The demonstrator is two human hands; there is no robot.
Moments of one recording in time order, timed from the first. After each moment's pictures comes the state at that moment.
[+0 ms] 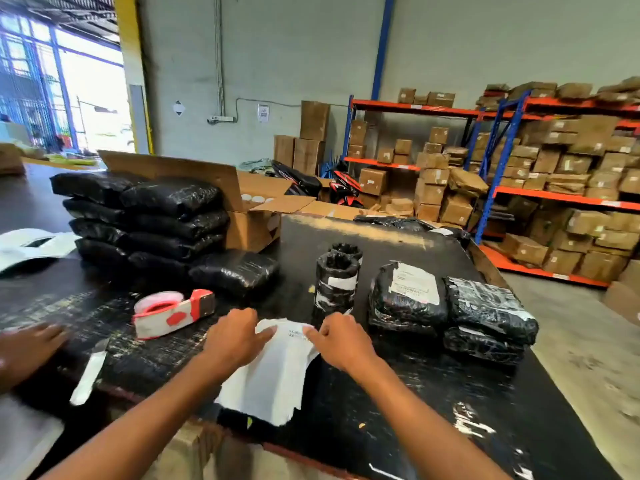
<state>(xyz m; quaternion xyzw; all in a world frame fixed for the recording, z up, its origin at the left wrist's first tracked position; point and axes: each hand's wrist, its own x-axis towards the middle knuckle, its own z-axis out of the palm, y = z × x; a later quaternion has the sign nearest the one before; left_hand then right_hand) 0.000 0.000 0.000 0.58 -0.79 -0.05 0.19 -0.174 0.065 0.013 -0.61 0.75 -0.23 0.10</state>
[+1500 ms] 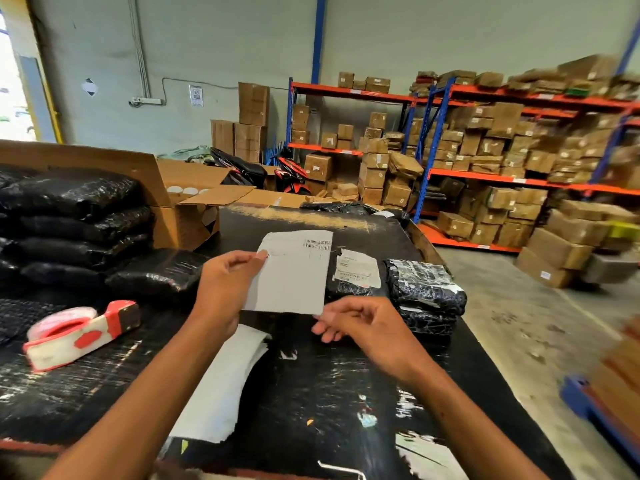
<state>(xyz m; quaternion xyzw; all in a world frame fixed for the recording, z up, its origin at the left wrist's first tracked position) -0.080 0.038 0.086 0.38 -0.56 -0.54 0.50 -0.235 0.173 0.073 -0.56 0.57 -0.52 0.31</state>
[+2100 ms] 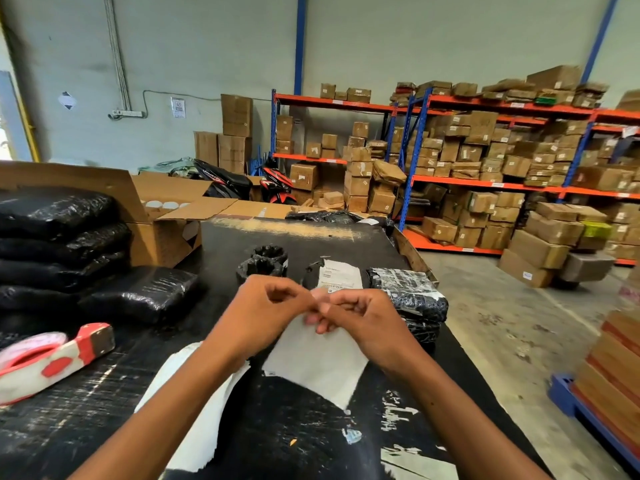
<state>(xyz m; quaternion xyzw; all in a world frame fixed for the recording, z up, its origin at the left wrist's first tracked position) -0.106 0.081 0.099 0.26 -0.79 -0.43 0.36 -0.255 0.171 0.090 -0.56 0.54 -0.56 0.28</state>
